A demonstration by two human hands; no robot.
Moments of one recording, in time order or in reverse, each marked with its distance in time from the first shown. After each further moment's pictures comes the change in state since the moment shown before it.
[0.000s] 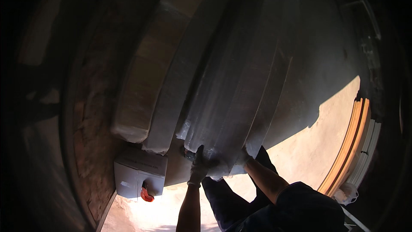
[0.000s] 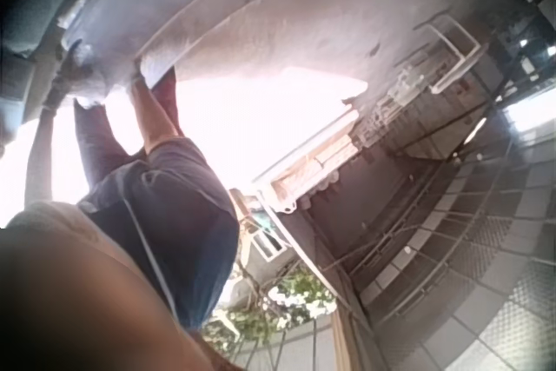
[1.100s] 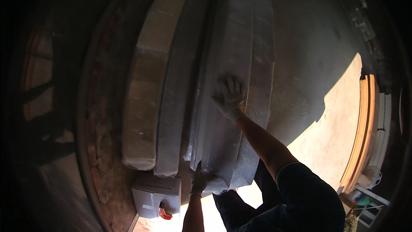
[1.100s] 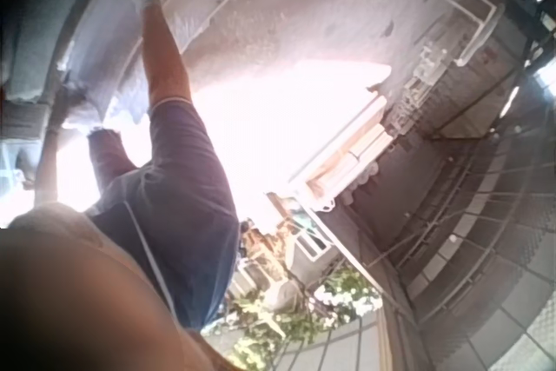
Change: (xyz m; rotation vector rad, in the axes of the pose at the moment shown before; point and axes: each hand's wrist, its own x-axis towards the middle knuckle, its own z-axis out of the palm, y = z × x) left_hand 0.043 -0.039 0.003 0.007 -0.132 0.113; right_hand 0.017 -0.216 0.222 -1.933 0.595 -1.445
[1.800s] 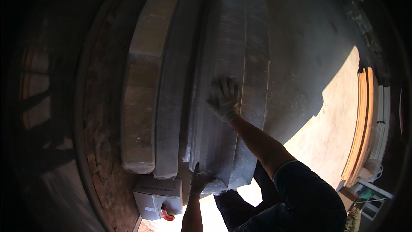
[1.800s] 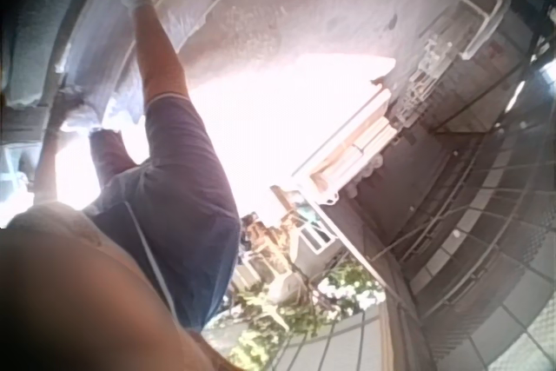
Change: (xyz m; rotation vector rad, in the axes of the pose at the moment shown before) left_hand 0.004 0.048 -0.010 0.510 -0.157 0.437; right_hand 0.001 0.005 0.001 0.012 -0.012 0.010
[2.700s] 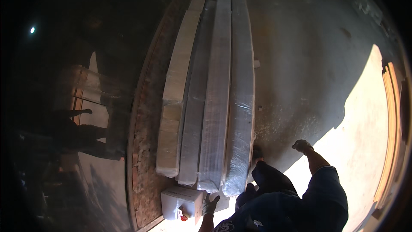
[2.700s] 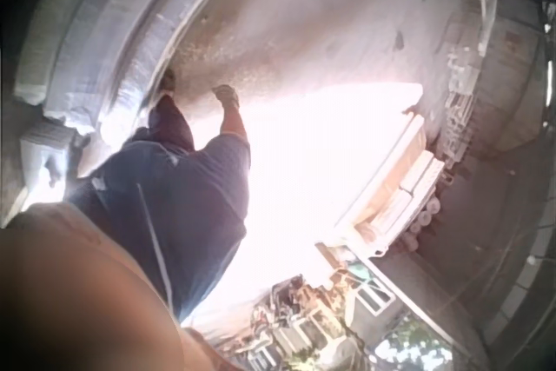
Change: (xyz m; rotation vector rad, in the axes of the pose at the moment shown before) left_hand -0.079 0.261 0.044 0.055 0.285 -0.949; right_hand -0.224 0.405 -0.246 -0.012 -0.810 0.640
